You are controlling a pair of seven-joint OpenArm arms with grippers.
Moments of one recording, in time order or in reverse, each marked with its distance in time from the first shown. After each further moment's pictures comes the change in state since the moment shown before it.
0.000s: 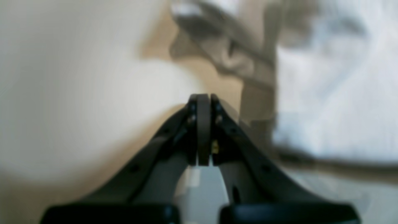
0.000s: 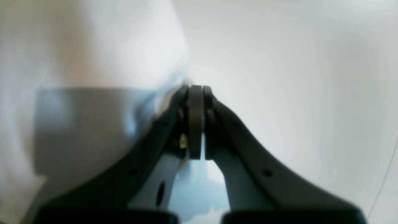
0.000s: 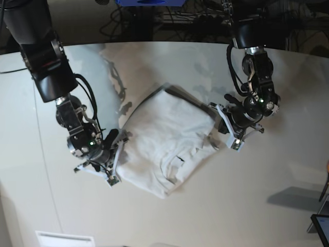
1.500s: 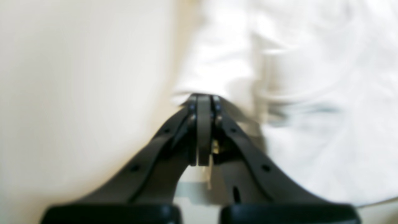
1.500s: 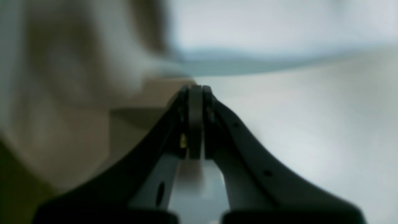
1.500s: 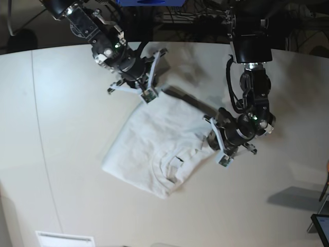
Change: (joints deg) left arm -5.1 -1.6 5.5 1.0 2.6 -0.2 0.1; right arm -34.3 1.4 -7.4 40.7 0.9 -13.4 -10.8
